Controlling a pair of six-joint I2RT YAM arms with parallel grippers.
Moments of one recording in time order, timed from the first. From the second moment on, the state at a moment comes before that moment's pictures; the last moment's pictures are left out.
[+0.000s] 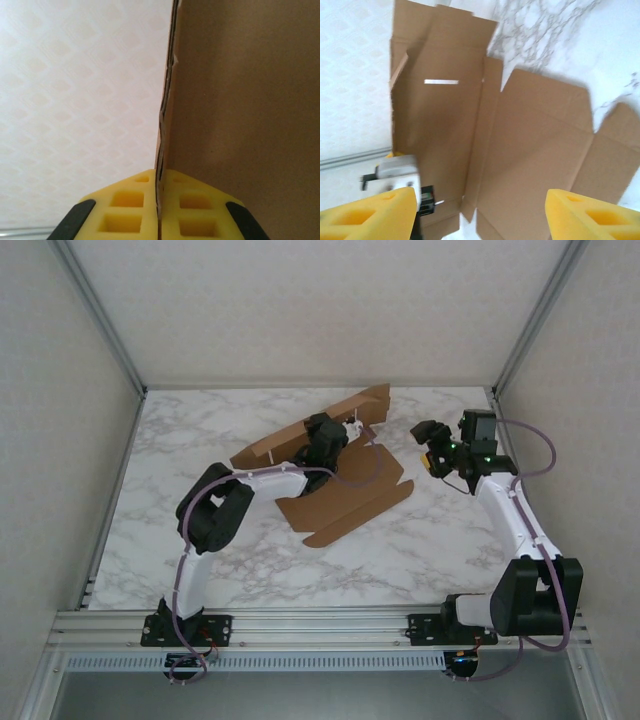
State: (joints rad) left arm -0.72 2.13 1.43 0.44 -0.77 1.16; right arm 0.04 1.32 1.06 -0.43 -0.44 1.03
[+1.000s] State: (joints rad) left arm -0.75 2.10 1.34 0.59 -0.68 1.26; right arm 0.16 1.87 1.32 0.06 -0.69 1.26
